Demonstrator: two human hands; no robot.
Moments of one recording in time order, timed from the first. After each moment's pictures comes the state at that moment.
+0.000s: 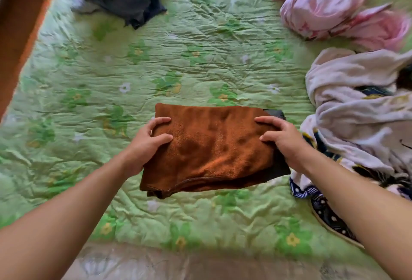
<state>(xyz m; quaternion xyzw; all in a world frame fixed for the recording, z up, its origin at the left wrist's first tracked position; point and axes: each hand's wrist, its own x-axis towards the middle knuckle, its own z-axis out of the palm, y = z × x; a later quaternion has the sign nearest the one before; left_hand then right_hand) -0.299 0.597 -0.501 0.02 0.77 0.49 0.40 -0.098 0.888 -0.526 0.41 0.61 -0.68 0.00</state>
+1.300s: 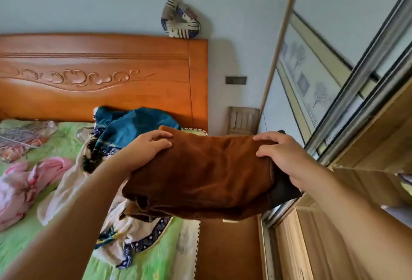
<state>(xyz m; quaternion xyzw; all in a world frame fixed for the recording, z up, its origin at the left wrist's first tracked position) 0.229 0.866 -0.094 0.73 0.47 0.13 0.47 0.501 0.663 -0.106 0.75 0.30 -0.34 -0.48</state>
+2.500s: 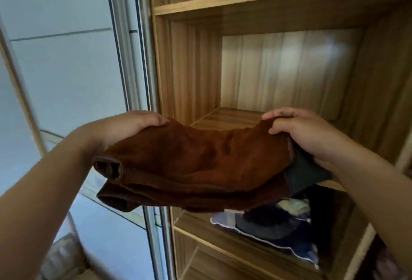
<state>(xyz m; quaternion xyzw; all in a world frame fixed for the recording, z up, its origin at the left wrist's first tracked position) 0.570 0.755 0.166 0.86 -0.21 -0.07 0.46 0.453 0.423 0.159 0.80 -0.05 0.18 -0.57</state>
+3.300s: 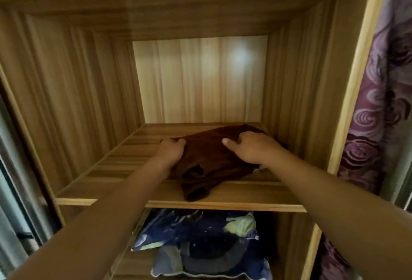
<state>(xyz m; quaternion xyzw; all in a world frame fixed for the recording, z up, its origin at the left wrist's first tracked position) 0.700 0.457 0.095 0.81 -0.17 -0.11 0.55 0.564 0.270 0.118 0.95 -0.28 0.08 -0.13</state>
